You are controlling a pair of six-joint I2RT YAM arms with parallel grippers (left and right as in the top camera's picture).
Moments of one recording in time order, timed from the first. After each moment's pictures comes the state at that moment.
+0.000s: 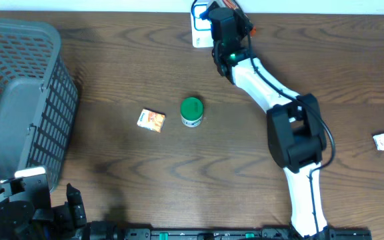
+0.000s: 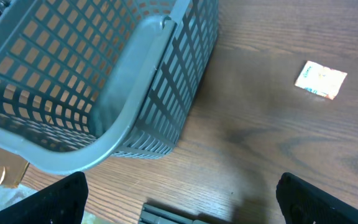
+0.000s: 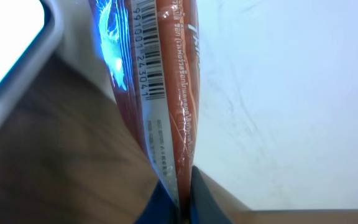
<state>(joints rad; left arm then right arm) 0.05 0.60 1.42 -1.58 -0.30 0.03 0.42 2.35 1.84 0.13 0.75 -0.83</state>
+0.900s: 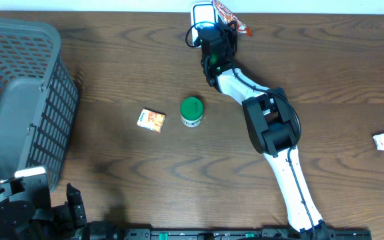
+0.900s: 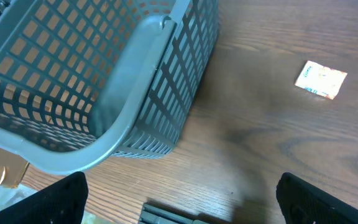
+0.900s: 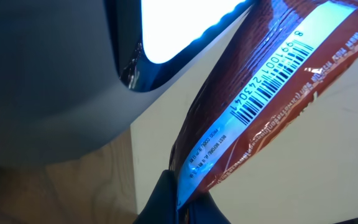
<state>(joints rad) 0.05 0.60 1.42 -1.58 -0.30 0.03 0.44 2.66 1.98 0.40 0.87 -1.58</state>
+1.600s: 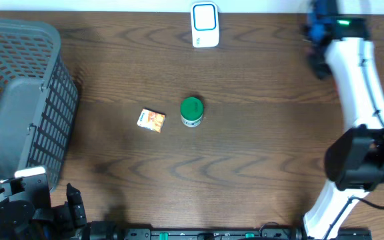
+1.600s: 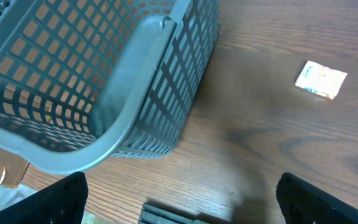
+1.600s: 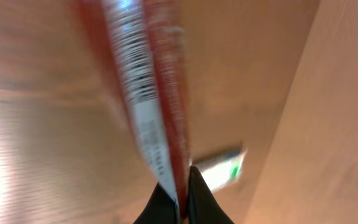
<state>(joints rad) 0.05 0.60 1.42 -1.58 -0.30 0.03 -0.06 2.02 1.92 -1.23 0.54 -0.28</state>
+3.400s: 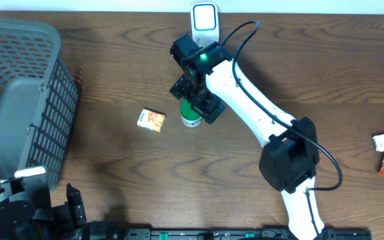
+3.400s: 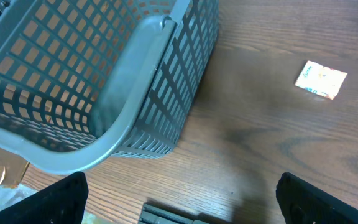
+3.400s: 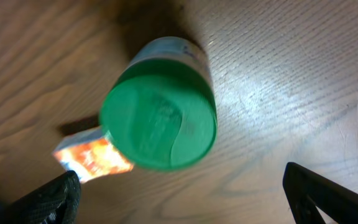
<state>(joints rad) 0.05 0.60 1.42 -1.58 -0.30 0.03 0.65 2.22 2.07 -1.33 -0.12 1.35</state>
